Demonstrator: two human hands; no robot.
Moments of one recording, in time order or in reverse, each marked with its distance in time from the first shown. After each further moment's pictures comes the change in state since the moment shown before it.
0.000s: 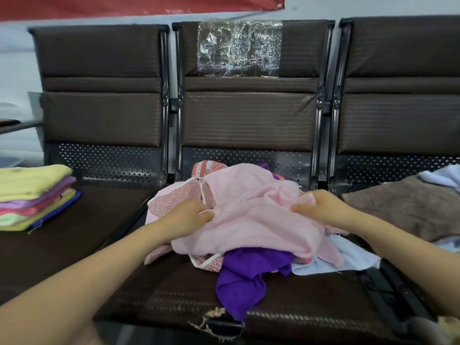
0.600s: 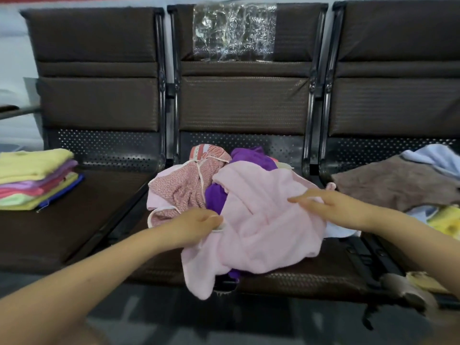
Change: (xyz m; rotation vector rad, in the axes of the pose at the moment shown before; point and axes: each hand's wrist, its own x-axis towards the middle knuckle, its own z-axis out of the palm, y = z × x) left_hand -0.070 0.037 0.022 -0.226 -0.174 -0.061; right_hand -0.080 -0.004 -0.015 -0.103 -0.265 -0.140
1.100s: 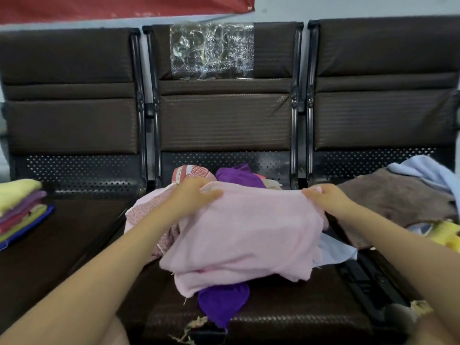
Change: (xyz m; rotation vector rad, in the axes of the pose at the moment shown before) left_hand 0.118 0.025 -0.046 0.166 0.366 0.055; right_hand 0.074 0.071 -0.032 0.331 0.541 0.277
